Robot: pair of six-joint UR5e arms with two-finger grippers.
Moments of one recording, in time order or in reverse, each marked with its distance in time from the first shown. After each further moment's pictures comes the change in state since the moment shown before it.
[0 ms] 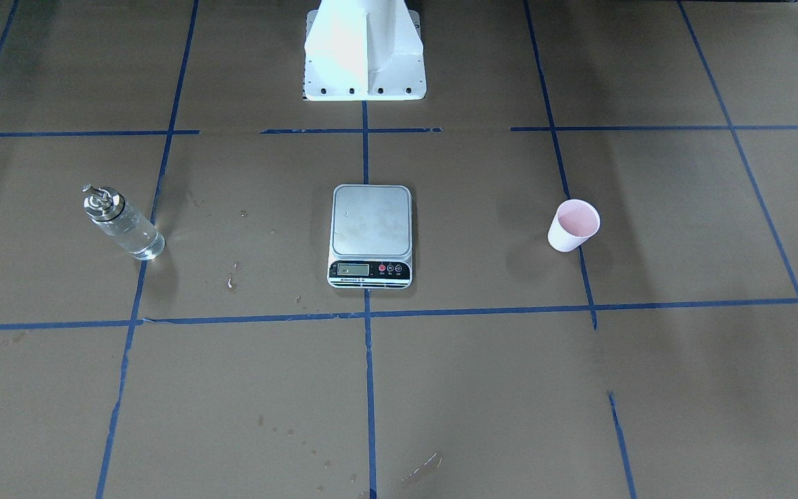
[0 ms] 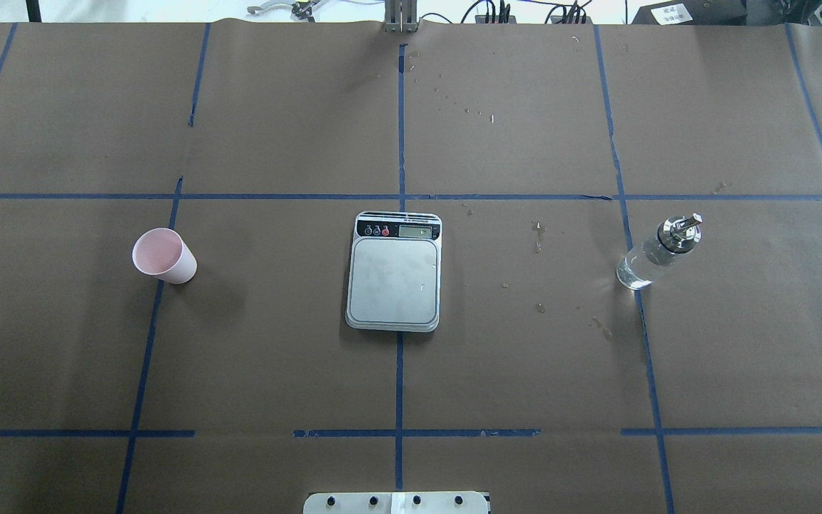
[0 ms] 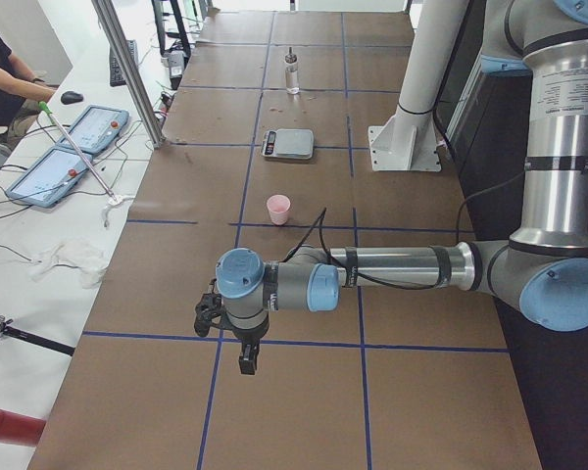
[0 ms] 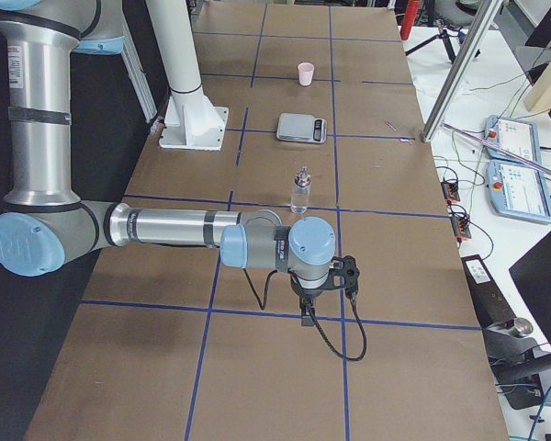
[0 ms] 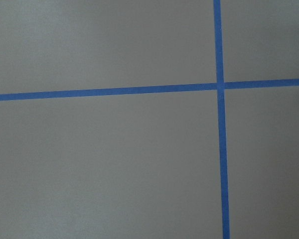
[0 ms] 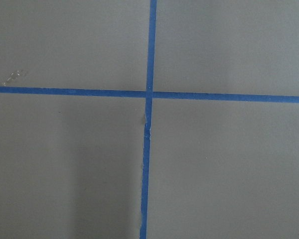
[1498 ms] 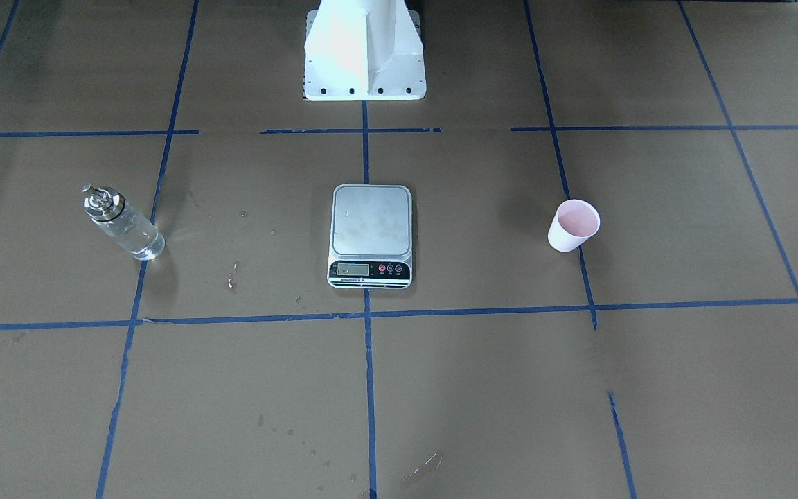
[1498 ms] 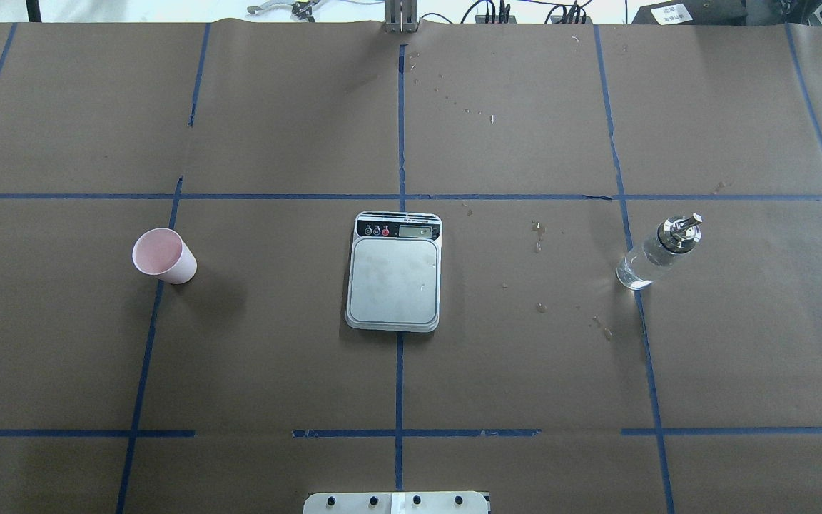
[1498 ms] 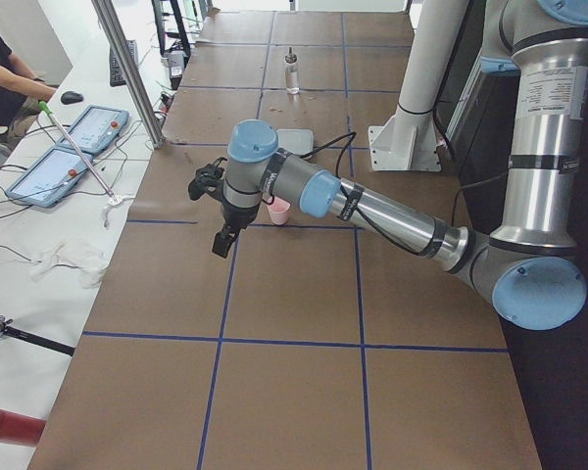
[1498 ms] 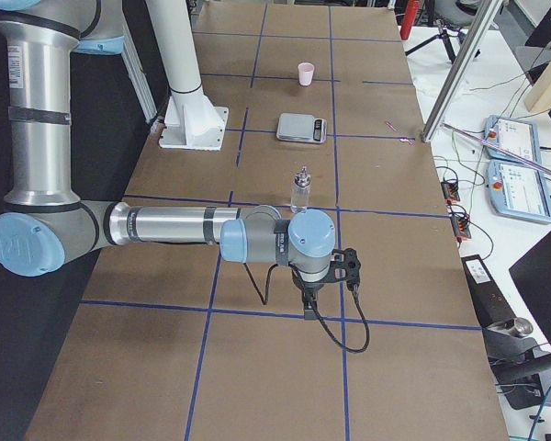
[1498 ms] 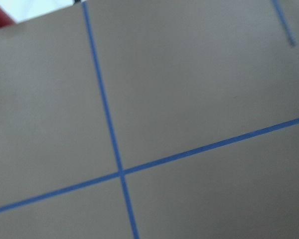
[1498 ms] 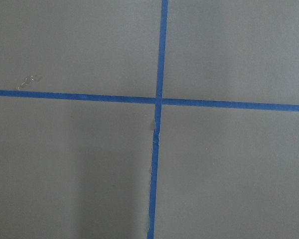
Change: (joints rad) left arm 0.110 -0.055 -0.400 -0.020 -0.023 -0.055; right arm 0.000 0.001 0.037 0.000 0.010 0.001
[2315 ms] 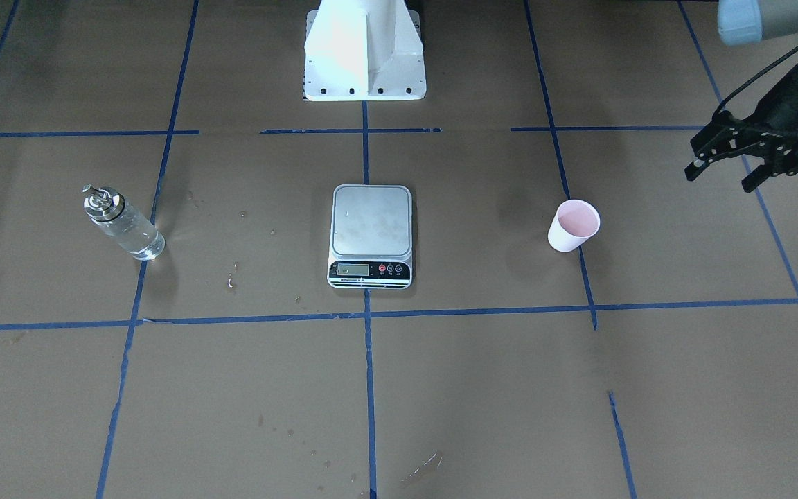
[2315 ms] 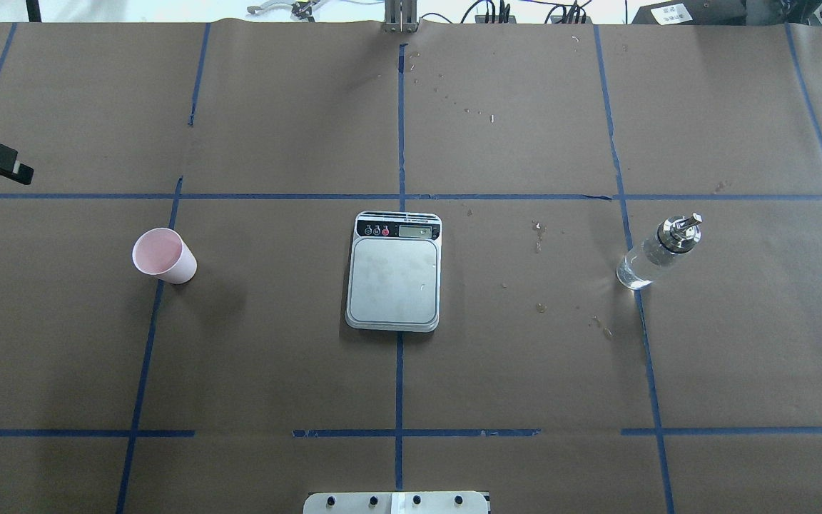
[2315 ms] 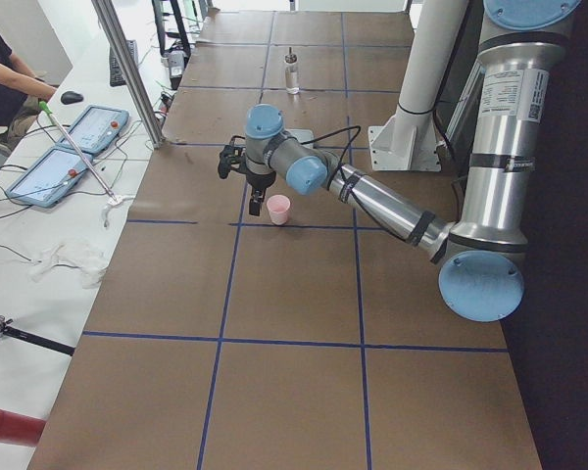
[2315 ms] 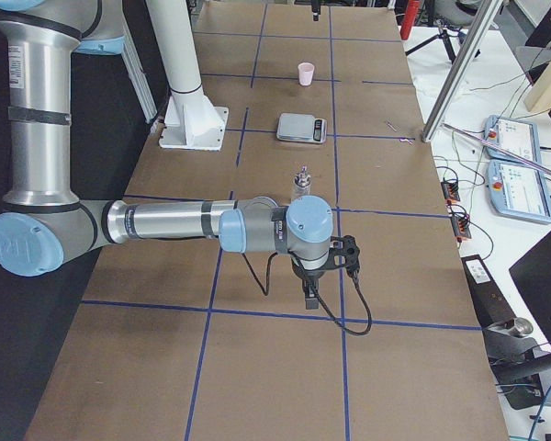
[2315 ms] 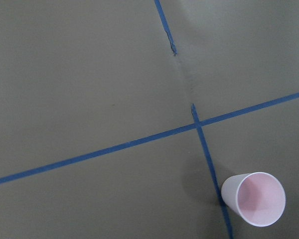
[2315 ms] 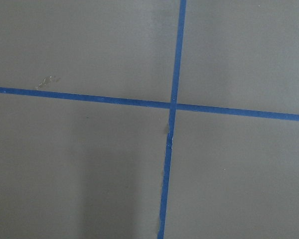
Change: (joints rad) left arm 0.353 -0.051 -0.020 -0.134 0.020 -0.722; right arm -0.030 -0.009 0.049 -0.001 -0.008 0.019
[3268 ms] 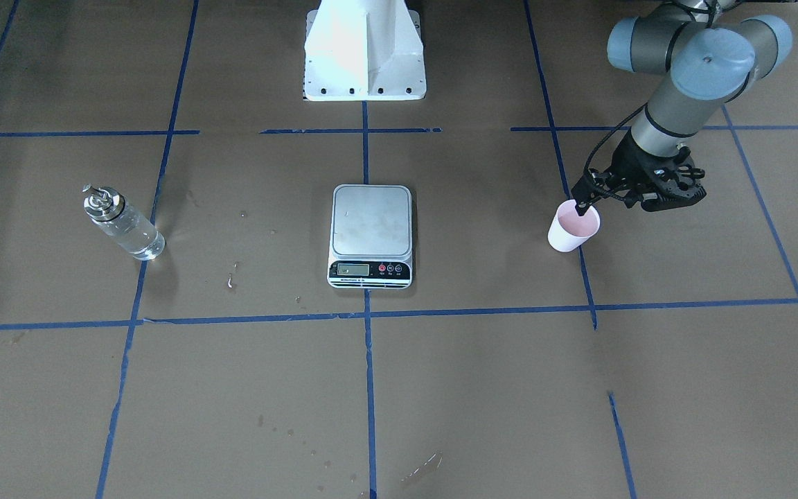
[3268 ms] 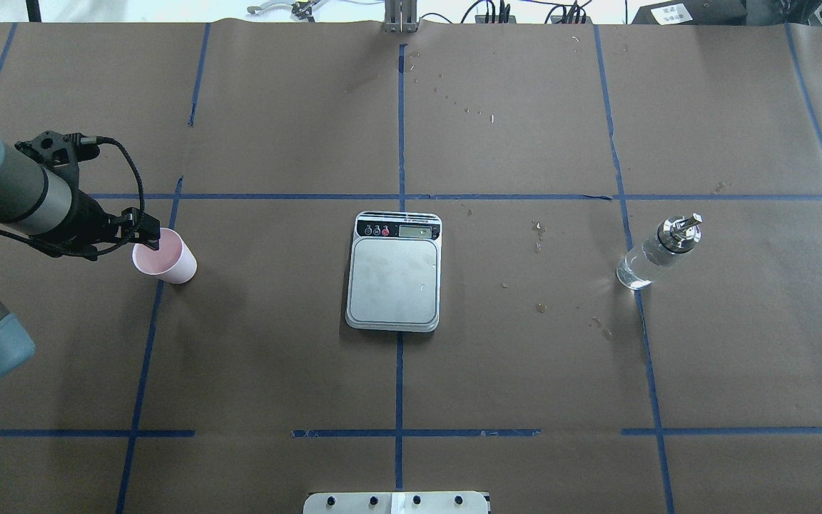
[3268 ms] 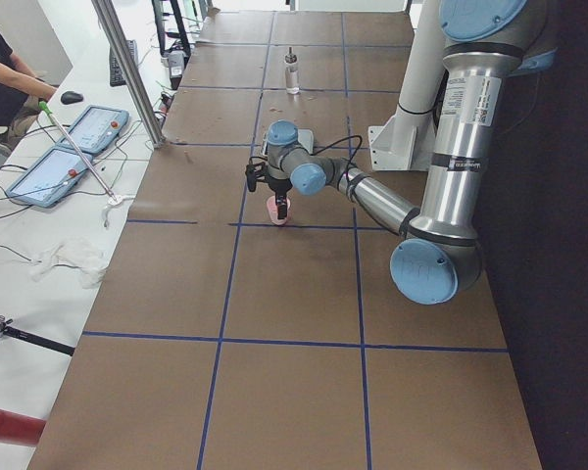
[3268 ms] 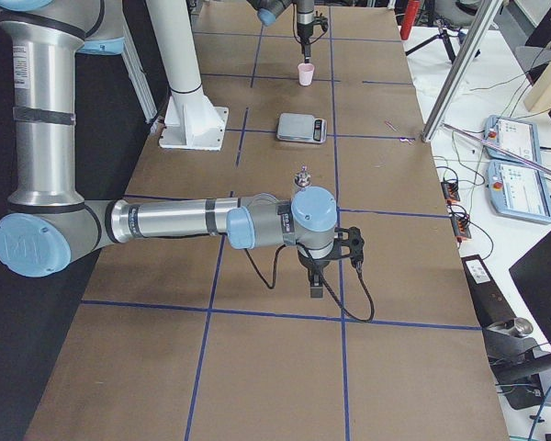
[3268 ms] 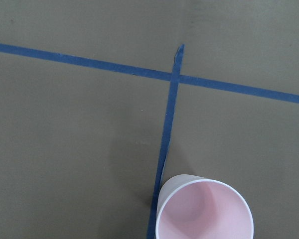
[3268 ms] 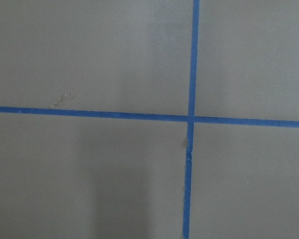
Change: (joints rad) left arm 0.318 -0.076 0.132 -0.062 0.237 -0.418; right arm -0.039 0.007 0.001 0.076 0.008 0.125
